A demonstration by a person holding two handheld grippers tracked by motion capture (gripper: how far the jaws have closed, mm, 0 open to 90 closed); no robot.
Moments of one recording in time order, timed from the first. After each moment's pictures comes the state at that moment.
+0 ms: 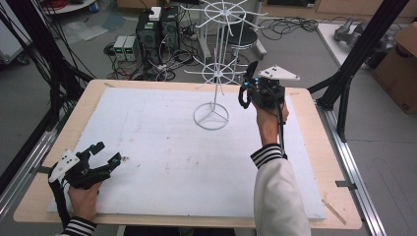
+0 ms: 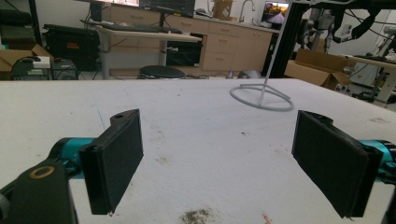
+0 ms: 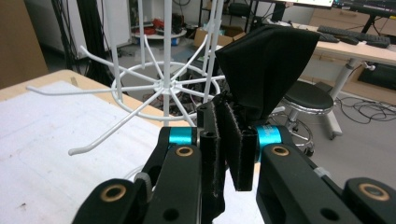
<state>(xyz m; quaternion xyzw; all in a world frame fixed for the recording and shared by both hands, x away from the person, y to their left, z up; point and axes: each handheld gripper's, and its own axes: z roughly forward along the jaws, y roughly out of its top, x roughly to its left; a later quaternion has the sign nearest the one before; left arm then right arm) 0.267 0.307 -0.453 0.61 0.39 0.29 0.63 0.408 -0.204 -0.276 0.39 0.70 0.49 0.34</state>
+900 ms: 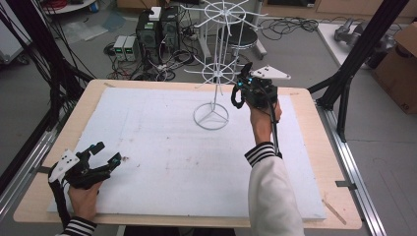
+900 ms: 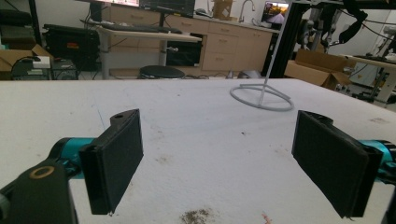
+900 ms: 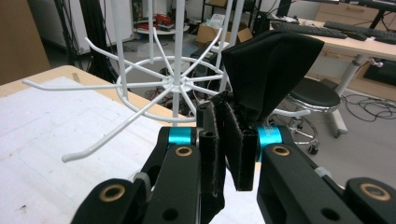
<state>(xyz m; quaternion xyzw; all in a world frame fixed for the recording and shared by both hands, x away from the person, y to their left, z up) 0.267 0.307 -0.453 0.61 0.39 0.29 0.63 0.418 -0.190 -0.283 0.39 0.71 0.49 0.34</state>
